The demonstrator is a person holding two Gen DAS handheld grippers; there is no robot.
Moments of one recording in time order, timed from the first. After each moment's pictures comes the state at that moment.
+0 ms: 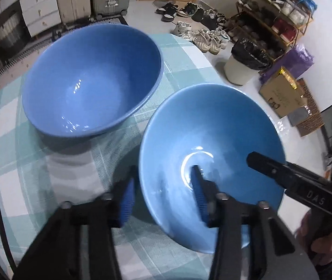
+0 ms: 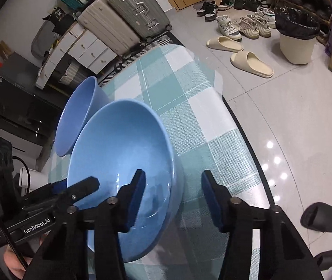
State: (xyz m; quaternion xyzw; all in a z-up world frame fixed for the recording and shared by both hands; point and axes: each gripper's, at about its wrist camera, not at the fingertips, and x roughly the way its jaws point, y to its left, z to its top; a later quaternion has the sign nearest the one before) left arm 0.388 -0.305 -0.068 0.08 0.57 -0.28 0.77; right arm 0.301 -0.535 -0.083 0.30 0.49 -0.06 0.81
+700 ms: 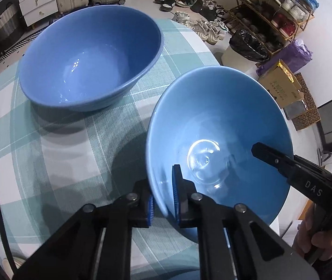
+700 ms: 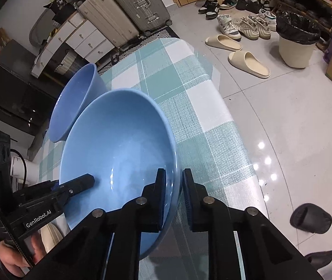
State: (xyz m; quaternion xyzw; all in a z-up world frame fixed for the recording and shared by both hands) left arm 0.384 -0.297 -0.070 0.06 0.60 -0.29 0.75; right arm 0.295 -0.523 -0.078 0.26 0.51 -0.07 0.82
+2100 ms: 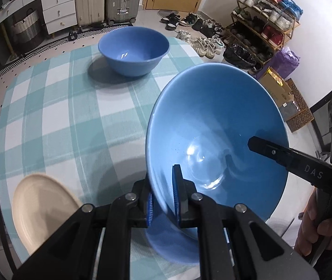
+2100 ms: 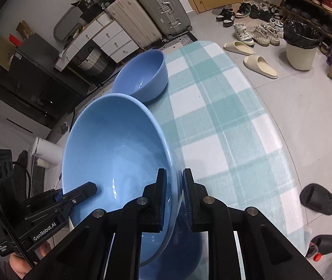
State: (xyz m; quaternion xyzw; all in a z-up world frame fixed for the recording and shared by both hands) left arm 0.252 -0.181 0.001 0.05 0.55 -0.28 0.79; right arm 0.175 -0.419 0.009 0.26 0.49 -0.02 0.83
